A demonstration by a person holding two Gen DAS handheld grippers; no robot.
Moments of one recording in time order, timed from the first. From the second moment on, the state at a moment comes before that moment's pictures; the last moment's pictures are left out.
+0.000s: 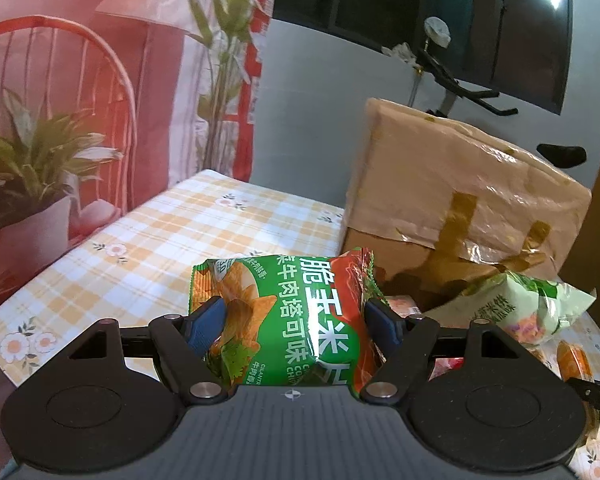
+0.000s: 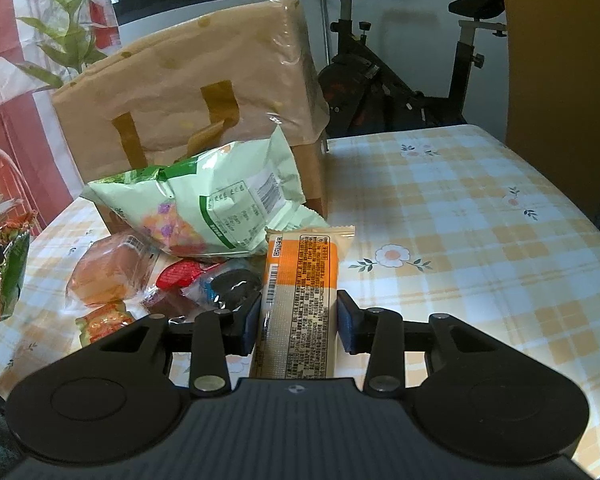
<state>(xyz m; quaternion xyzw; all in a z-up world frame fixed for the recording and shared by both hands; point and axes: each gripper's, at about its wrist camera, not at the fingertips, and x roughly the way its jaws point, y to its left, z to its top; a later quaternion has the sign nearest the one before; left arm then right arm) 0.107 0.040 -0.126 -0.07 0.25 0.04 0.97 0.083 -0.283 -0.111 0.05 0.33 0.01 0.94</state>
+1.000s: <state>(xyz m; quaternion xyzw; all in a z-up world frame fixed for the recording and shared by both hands) 0.144 0.036 -0.028 0.00 0.13 -0.02 0.99 0.090 -0.278 -0.024 -0.02 0.12 0.00 0.99</state>
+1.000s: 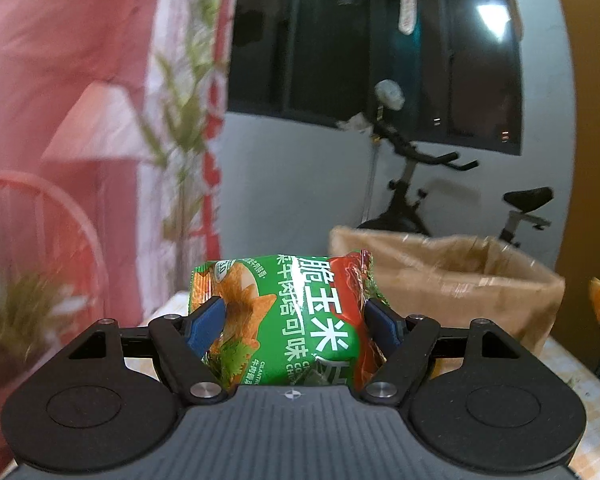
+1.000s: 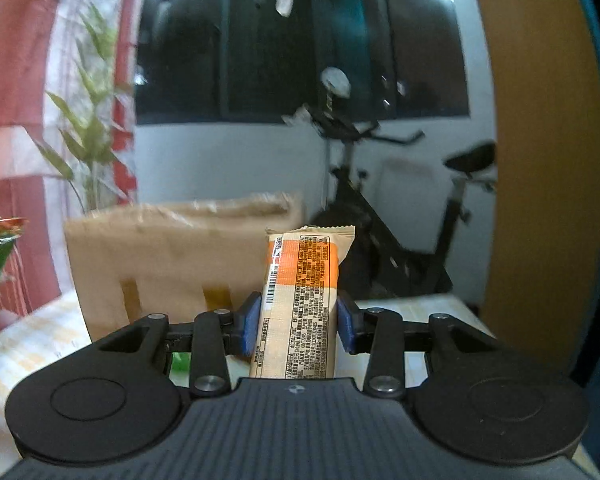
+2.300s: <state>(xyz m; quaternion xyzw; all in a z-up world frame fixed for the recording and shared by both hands) 0.328 -0.065 0.000 0.08 0.20 -0.07 0.97 0.270 -0.258 0.012 0.04 0.19 0.07 0.98</state>
